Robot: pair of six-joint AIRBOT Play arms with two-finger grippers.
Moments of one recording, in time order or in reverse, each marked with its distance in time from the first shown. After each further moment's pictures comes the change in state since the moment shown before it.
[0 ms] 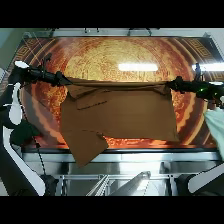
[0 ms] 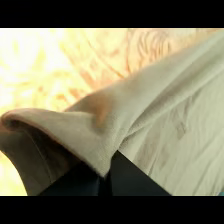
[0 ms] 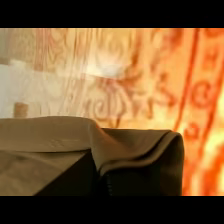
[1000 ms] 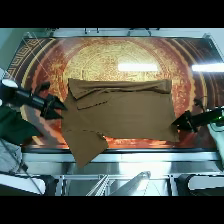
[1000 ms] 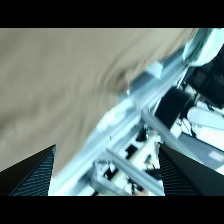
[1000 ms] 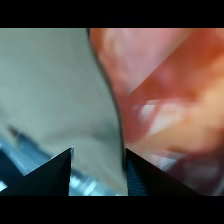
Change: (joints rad) left arm 0.094 0.521 -0.838 0.098 -0.251 -0.137; right arm -0.182 0.291 -0.513 -0.584 0.435 0.323
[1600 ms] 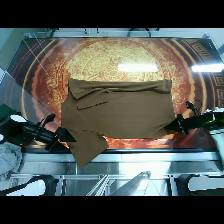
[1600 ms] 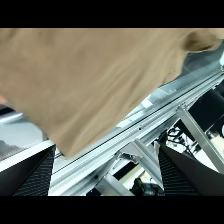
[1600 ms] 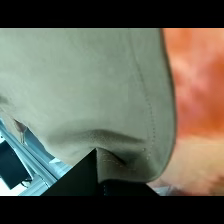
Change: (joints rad) left arm 0.005 0.332 -0.626 0.082 0.286 -0.020; right arm 0.054 0.006 -0.096 0.137 -0.087 -0.120
